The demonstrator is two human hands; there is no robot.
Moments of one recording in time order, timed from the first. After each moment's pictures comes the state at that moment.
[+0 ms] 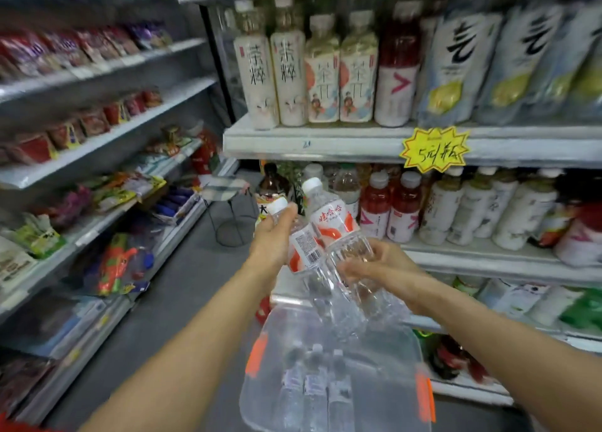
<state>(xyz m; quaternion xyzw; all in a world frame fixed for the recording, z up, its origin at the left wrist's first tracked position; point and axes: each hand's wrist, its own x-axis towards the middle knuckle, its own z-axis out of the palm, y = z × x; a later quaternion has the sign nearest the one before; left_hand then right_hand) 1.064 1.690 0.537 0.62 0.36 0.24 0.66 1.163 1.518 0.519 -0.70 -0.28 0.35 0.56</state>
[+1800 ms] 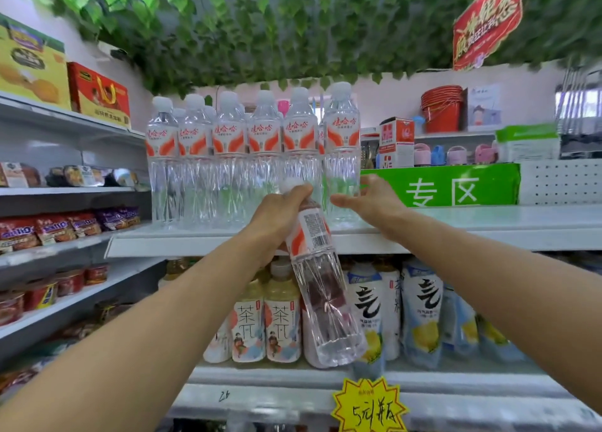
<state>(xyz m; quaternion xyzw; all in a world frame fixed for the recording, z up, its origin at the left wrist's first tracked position) 1.269 1.673 0.869 0.78 0.13 0.32 0.52 1.399 1.555 0.879 -0.72 -0.36 -0.07 0.59</state>
